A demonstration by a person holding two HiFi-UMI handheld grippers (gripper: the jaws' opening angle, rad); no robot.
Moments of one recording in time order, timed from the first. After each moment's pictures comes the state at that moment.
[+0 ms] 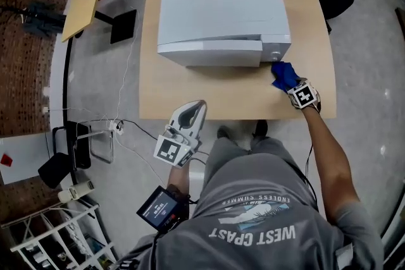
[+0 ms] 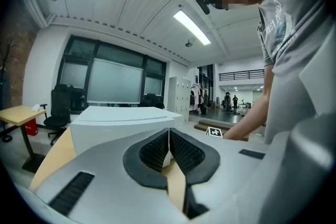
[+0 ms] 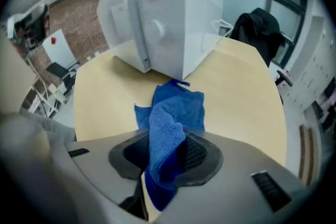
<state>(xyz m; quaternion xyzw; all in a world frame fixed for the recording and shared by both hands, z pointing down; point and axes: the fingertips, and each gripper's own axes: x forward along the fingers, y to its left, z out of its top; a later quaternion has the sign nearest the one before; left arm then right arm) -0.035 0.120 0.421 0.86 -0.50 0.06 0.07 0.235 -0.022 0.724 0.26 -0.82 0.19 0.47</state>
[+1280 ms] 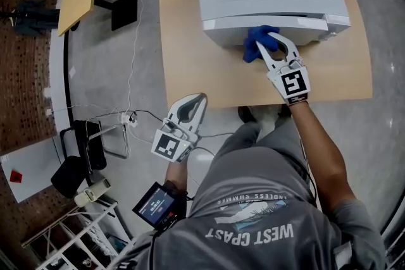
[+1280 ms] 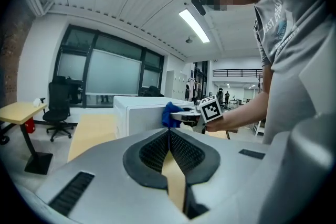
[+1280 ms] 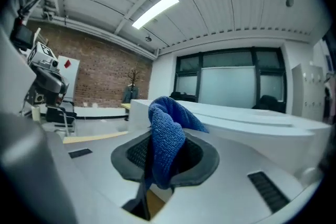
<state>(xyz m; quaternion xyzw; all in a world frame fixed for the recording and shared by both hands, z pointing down) -0.234 0.160 0.459 0.88 -0.46 0.09 0.10 -0.109 -0.019 0.491 0.35 -0.93 -0.03 0.08</state>
